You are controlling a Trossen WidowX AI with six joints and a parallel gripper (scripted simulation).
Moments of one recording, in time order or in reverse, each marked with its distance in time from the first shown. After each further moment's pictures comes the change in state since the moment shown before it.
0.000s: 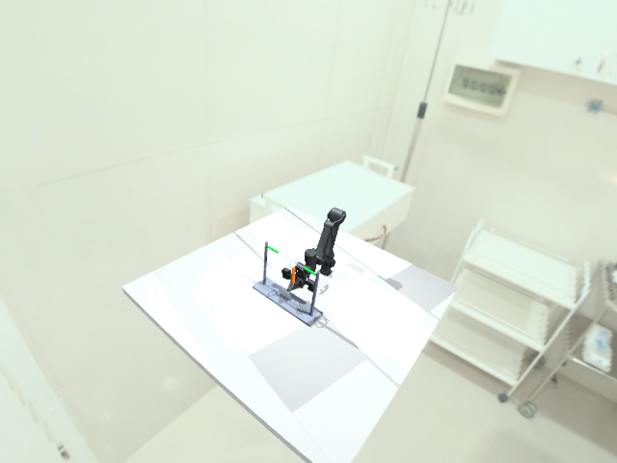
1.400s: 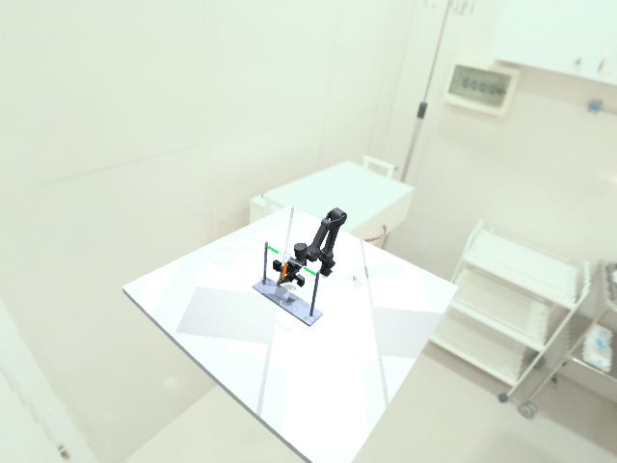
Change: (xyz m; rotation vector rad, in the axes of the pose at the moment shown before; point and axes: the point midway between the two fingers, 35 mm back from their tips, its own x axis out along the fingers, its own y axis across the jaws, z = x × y) arm -0.004 -0.065 0.006 -0.172 0.007 -0.027
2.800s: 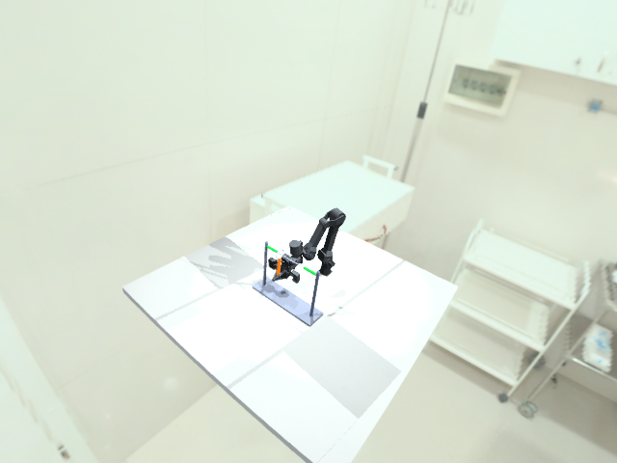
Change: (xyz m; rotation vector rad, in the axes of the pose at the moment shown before) arm -0.001 -0.031 -0.001 0.081 -0.006 -0.015
